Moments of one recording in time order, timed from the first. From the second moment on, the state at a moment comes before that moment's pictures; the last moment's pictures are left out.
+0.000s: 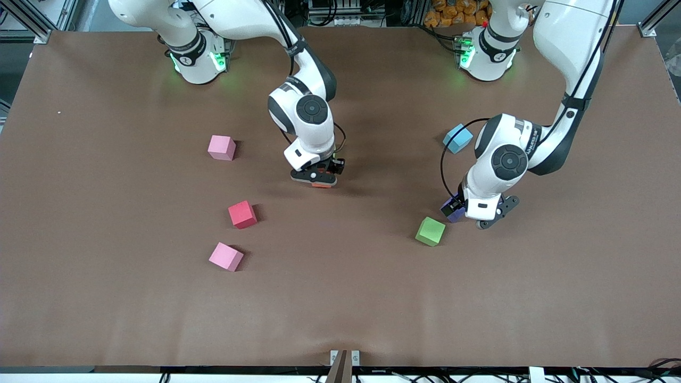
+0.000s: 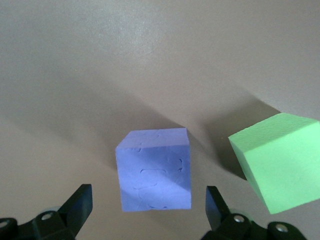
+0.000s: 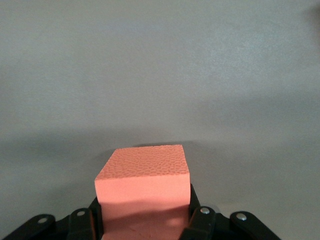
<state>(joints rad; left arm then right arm) -0.12 0.42 -0.22 -2.01 0.12 2.34 -1.05 0.93 0.56 -0.15 -1.85 0.09 2.40 0.91</state>
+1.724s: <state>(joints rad) -0.11 0.52 -0.21 -1.97 0.12 2.36 -1.06 0.48 0.34 -0.04 -1.95 0.02 2.38 0.88</state>
